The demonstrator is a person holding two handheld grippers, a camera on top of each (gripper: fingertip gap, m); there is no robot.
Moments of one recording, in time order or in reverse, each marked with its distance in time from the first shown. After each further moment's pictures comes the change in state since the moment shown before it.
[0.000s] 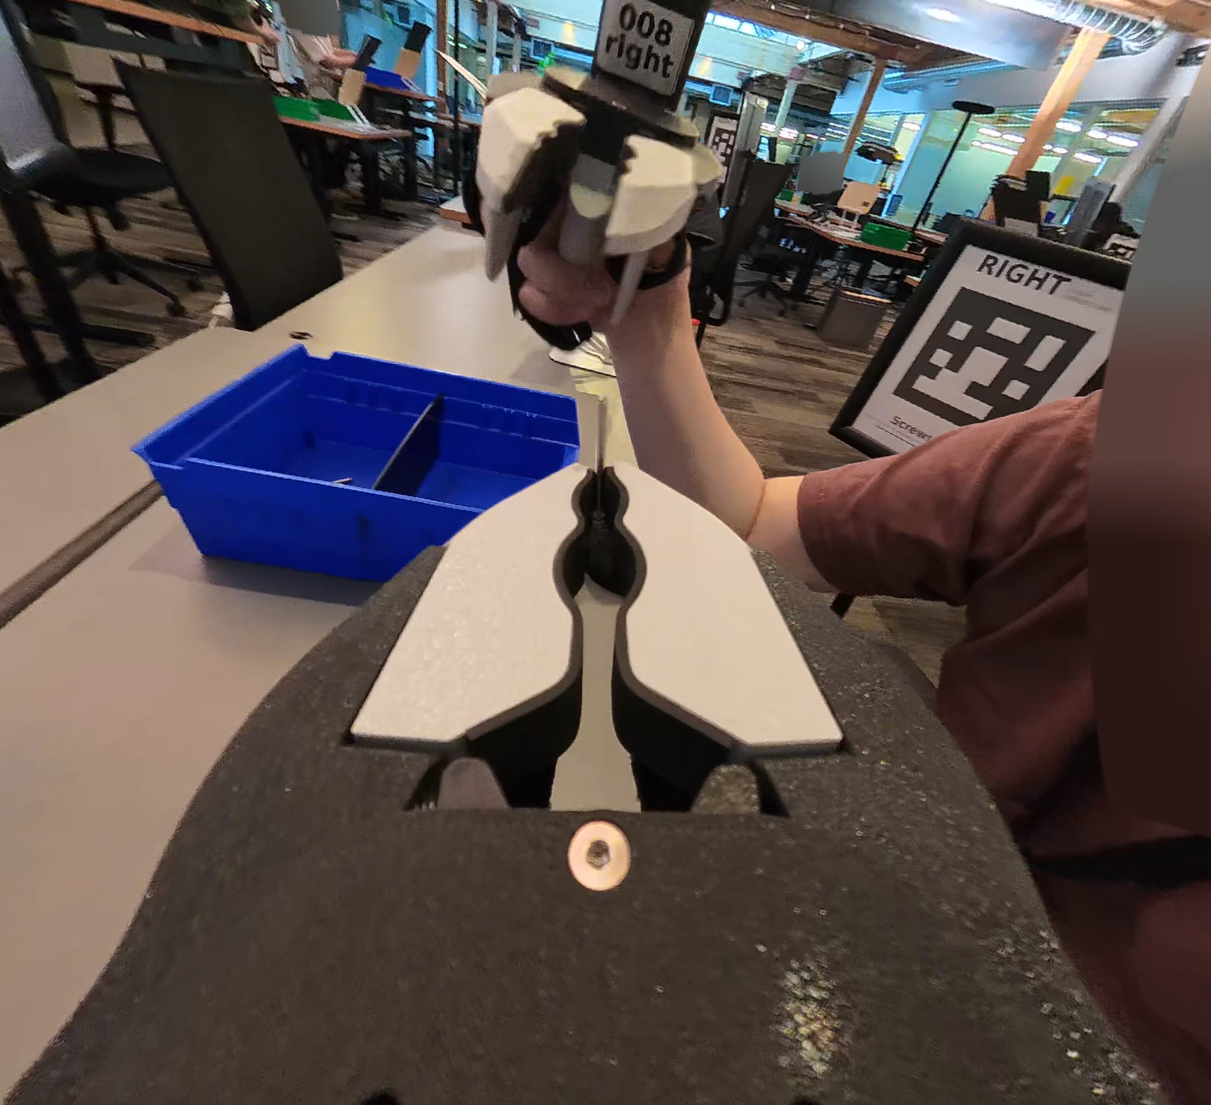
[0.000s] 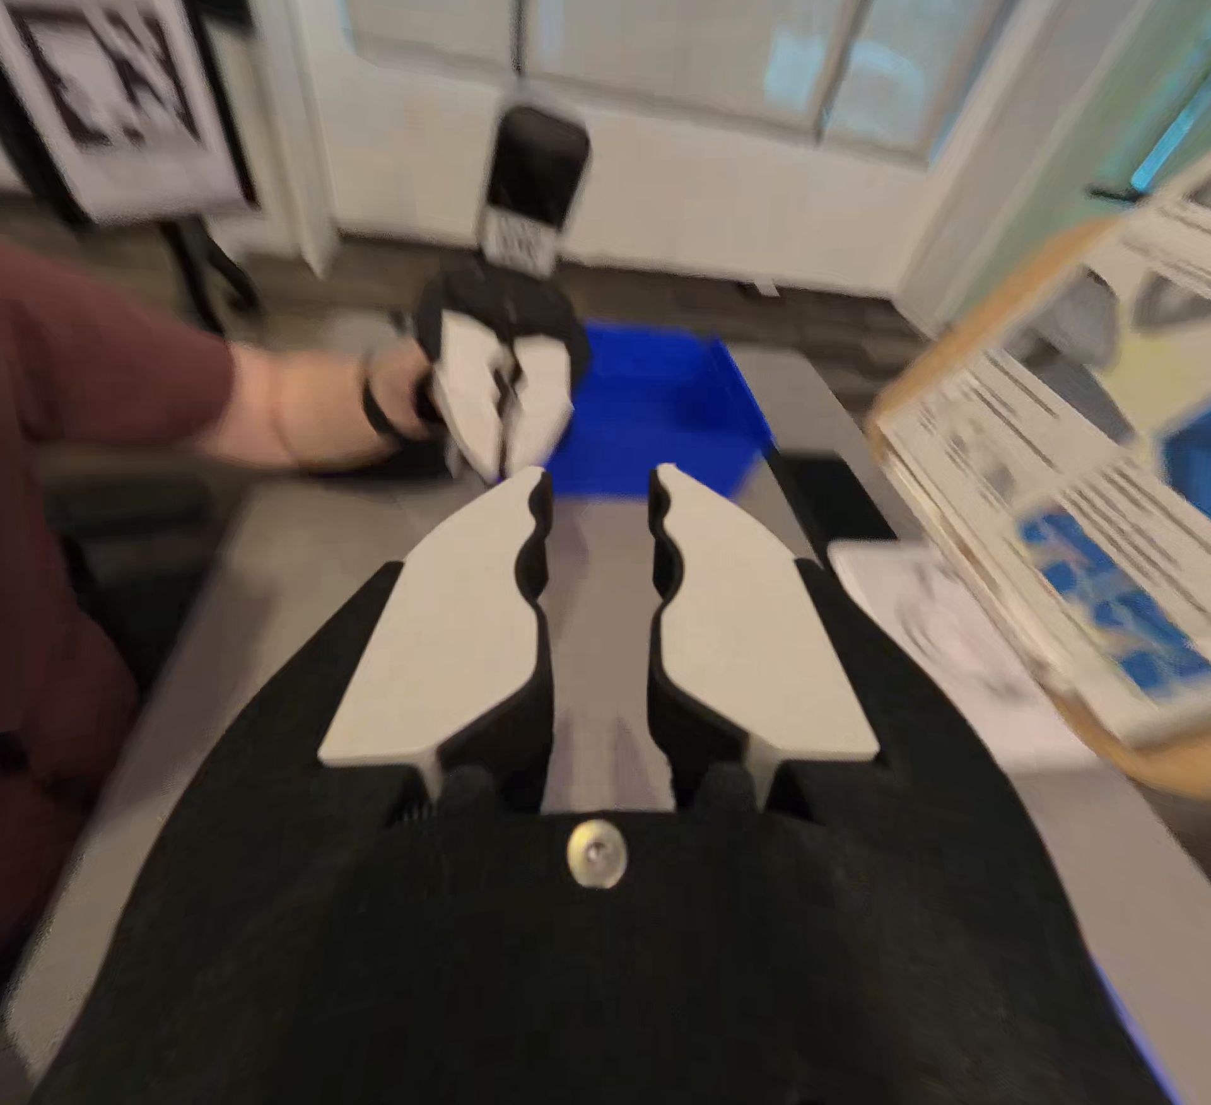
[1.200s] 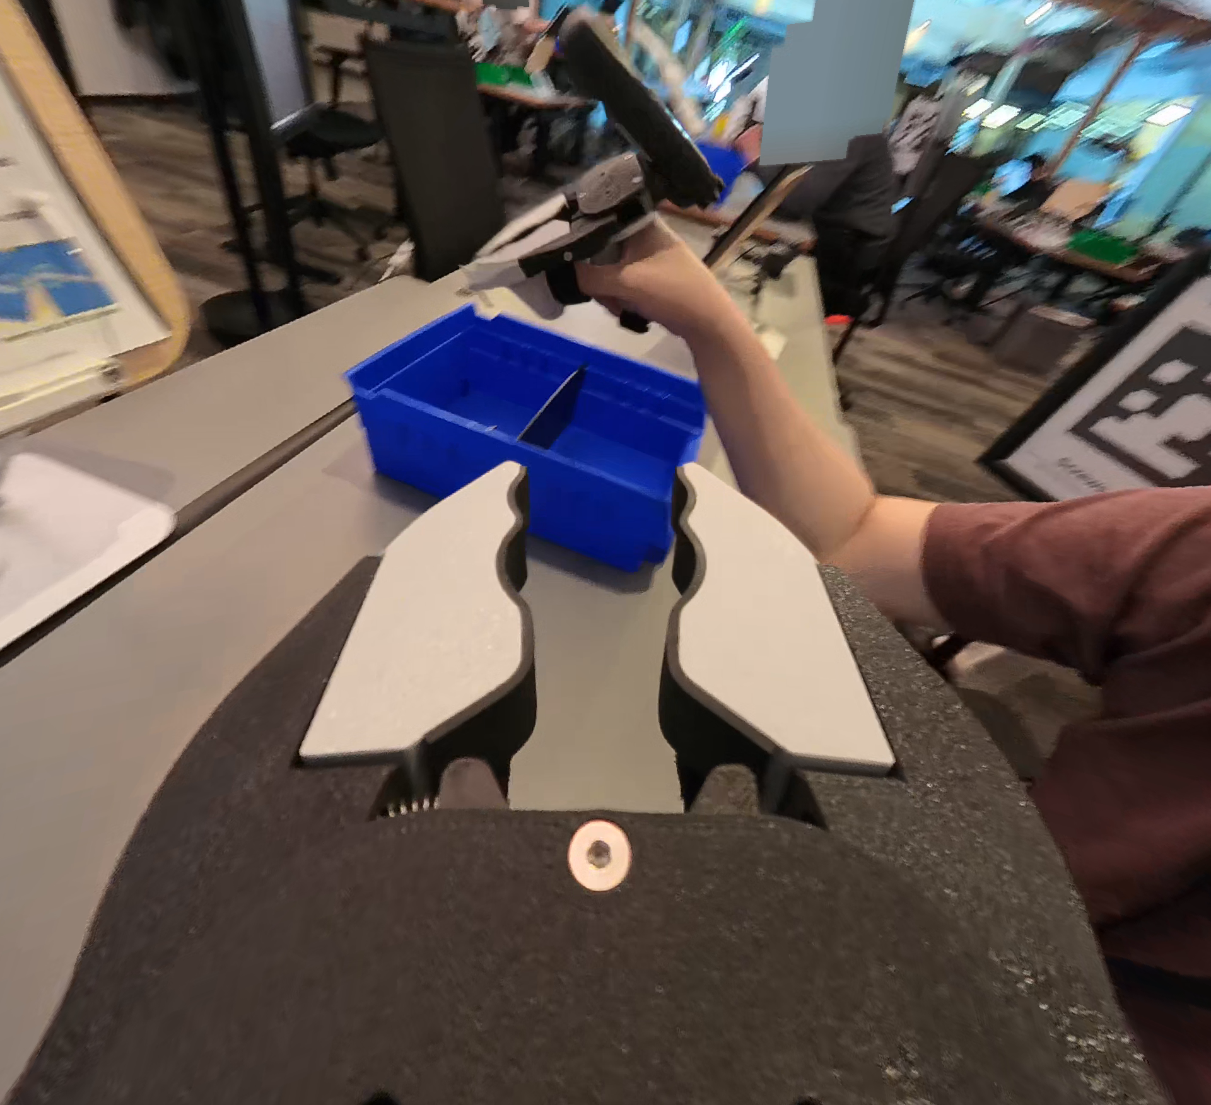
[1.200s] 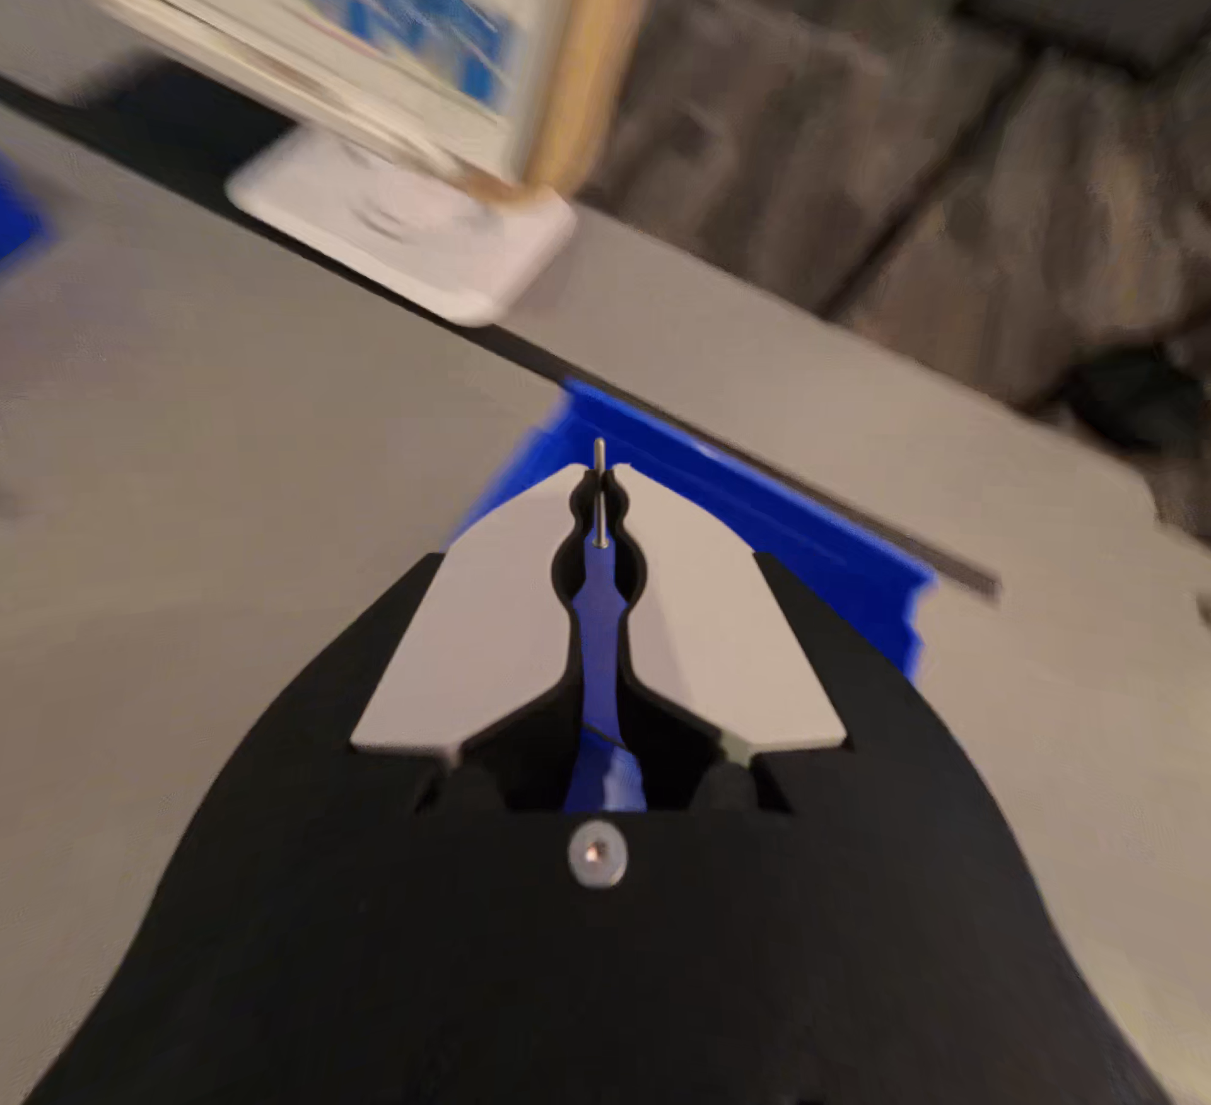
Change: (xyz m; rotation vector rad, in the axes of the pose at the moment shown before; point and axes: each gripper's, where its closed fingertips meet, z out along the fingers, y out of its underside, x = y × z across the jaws) left arm -0.043 -0.005 -0.029 -0.043 -0.275 -0.046; right arm 0.184 0.164 -0.127 -0.578 0.961 0.400
